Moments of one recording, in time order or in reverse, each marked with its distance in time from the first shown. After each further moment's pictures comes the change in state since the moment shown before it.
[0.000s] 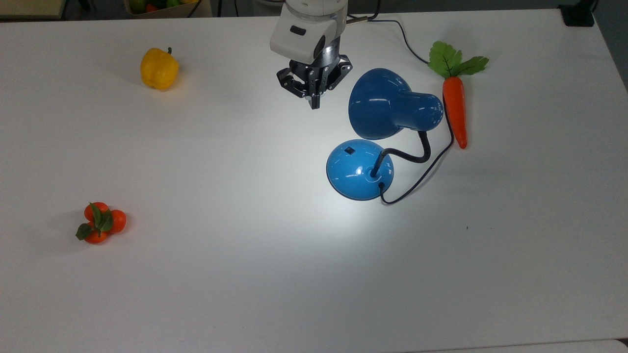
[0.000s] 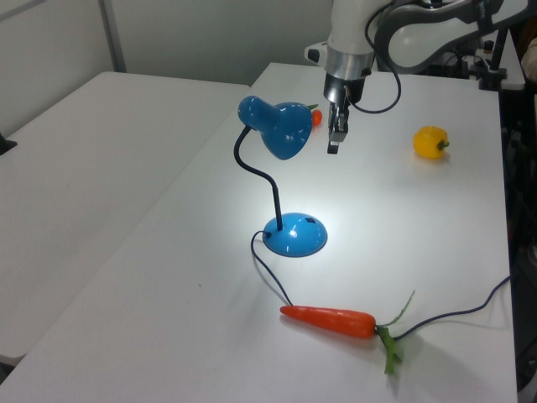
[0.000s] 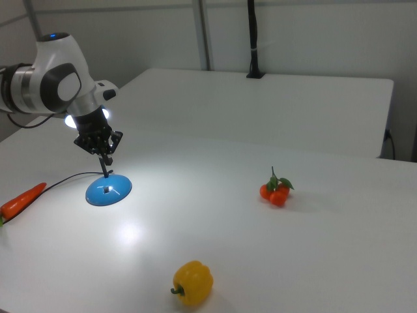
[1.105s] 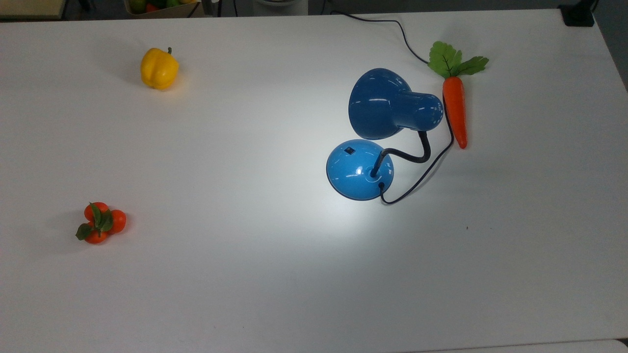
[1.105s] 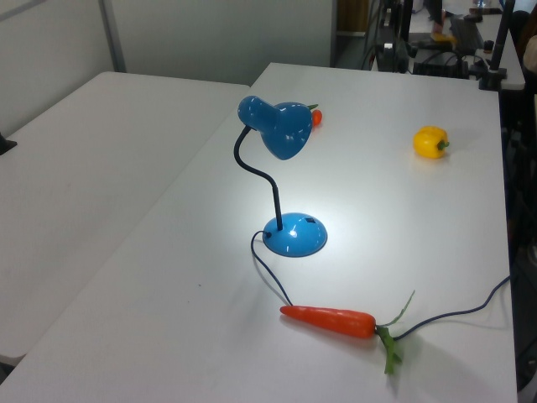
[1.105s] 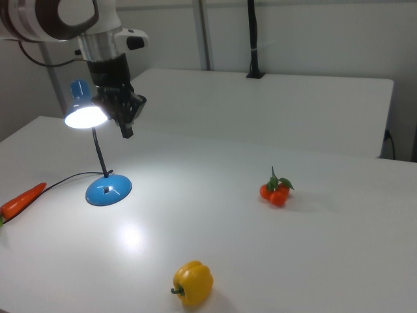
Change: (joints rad) arm -0.220 -0.104 -0.034 0.292 -0.014 -0.542 0.060
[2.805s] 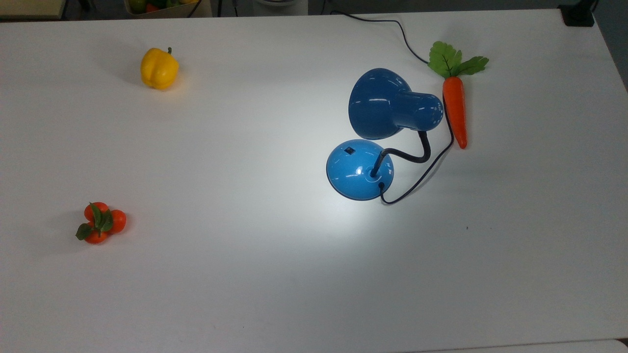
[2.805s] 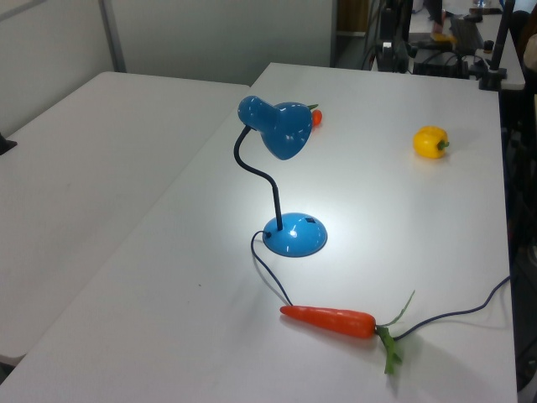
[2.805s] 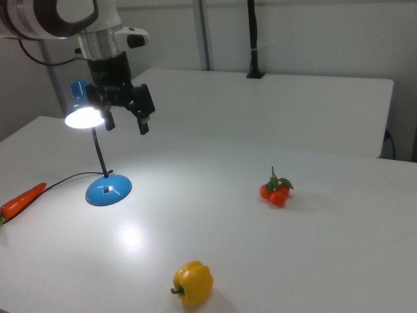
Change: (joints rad) arm -0.005 -0.008 -0.008 0.007 -0.015 -0.025 0.000
